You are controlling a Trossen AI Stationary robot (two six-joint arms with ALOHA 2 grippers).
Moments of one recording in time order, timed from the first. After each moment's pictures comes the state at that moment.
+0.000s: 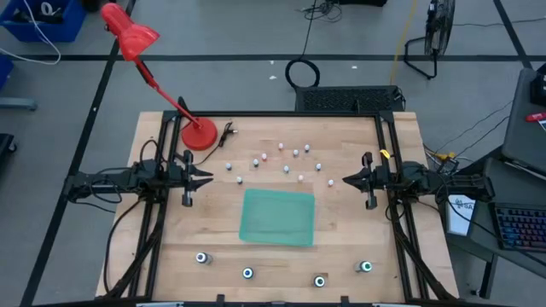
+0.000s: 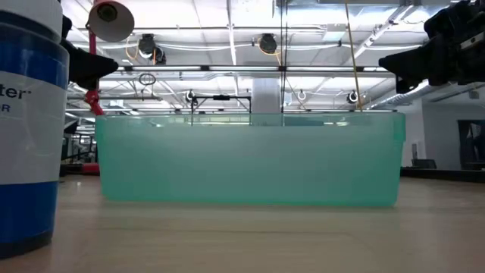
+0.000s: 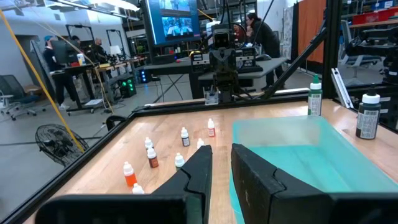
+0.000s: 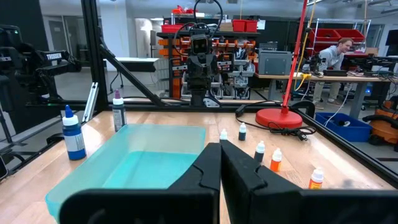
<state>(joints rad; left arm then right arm) 0.03 0.03 0.01 0.05 -0.02 0.13 -0.01 0.00 0.01 0.04 0.00 -0.01</state>
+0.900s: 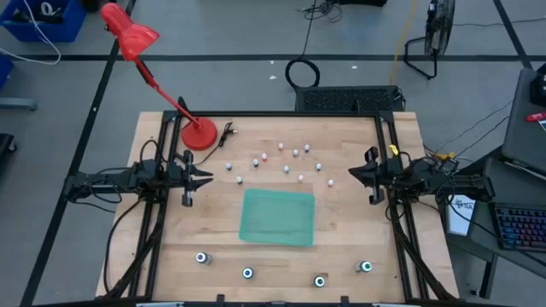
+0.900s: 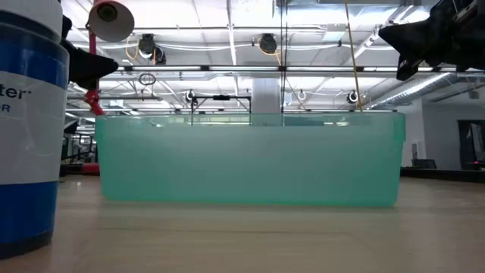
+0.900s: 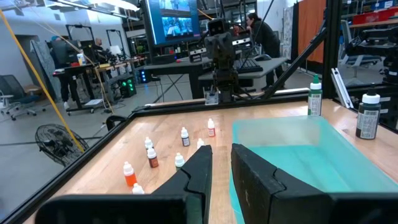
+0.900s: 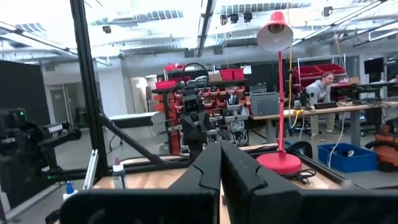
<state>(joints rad) 0.03 0.03 0.01 0.05 -0.02 0.13 -0.01 0.00 0.01 0.26 0.05 0.10</state>
